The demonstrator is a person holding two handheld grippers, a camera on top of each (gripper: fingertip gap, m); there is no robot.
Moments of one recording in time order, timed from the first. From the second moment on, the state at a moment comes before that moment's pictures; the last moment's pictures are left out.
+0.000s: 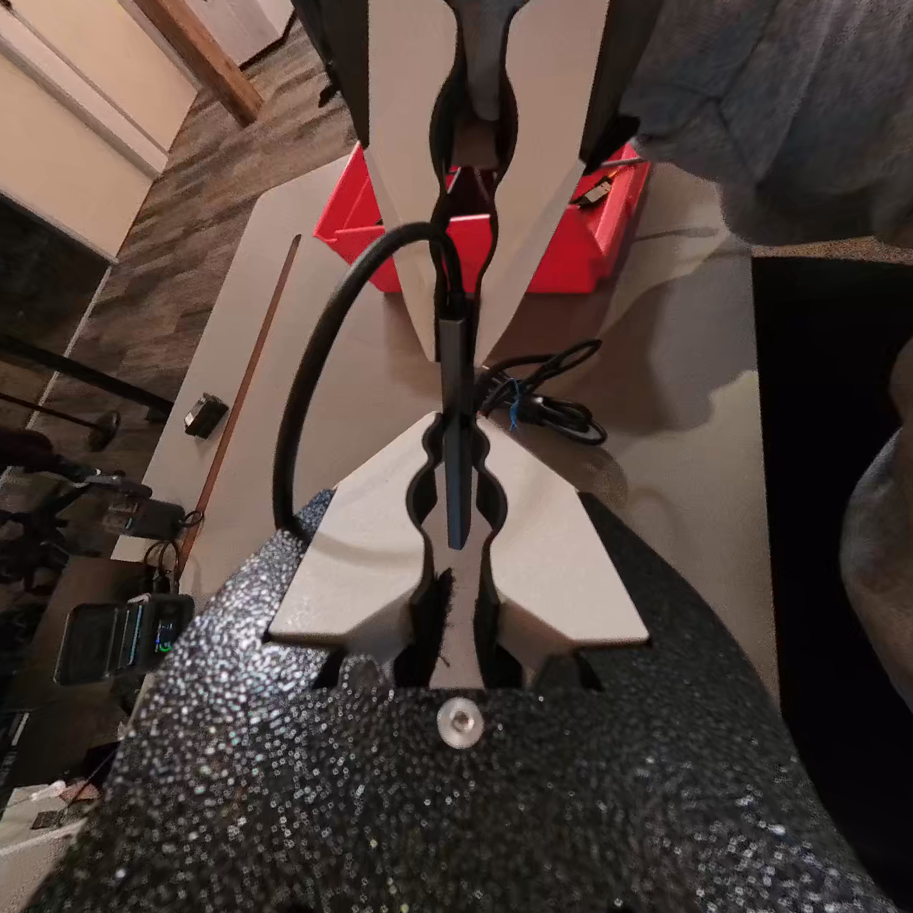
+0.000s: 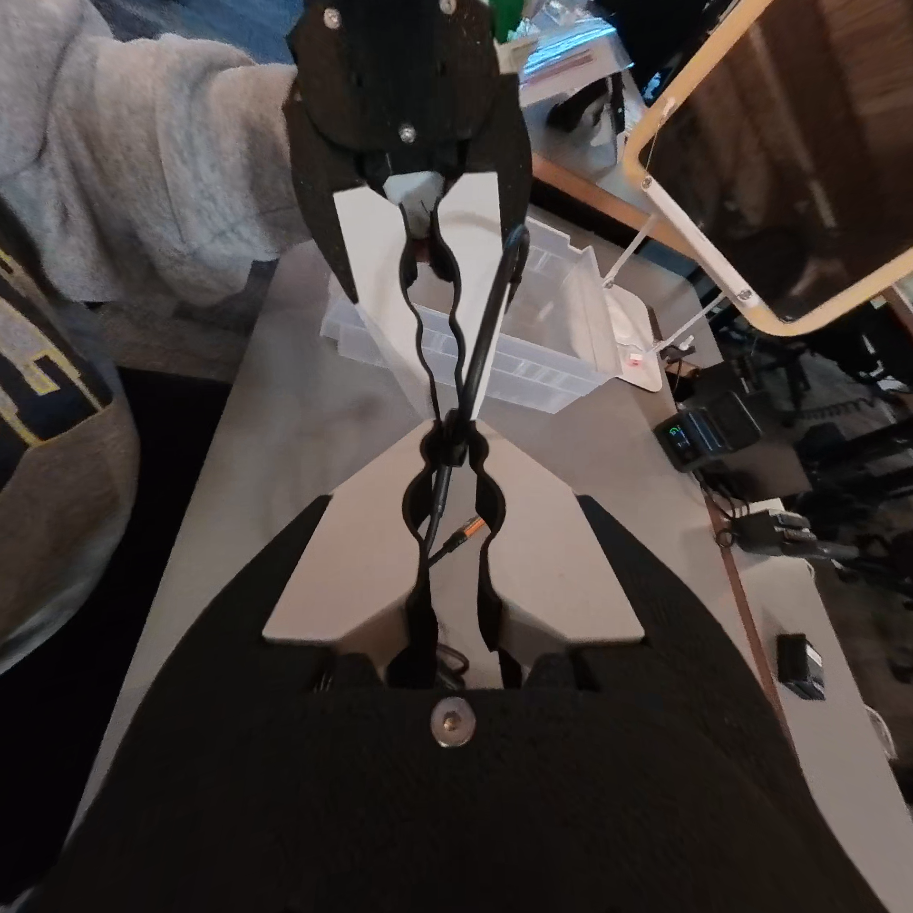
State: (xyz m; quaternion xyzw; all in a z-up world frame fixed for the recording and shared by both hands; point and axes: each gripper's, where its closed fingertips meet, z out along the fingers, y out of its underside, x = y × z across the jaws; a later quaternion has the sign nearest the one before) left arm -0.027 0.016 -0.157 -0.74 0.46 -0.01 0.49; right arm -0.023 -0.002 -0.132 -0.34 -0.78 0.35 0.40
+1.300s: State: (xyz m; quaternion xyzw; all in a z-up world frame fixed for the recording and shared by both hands) left arm -0.026 -0.029 -0.146 -0.69 0.42 -0.15 0.57; right arm -0.018 -0.003 -0.180 -0.35 -0.83 0.28 0.34
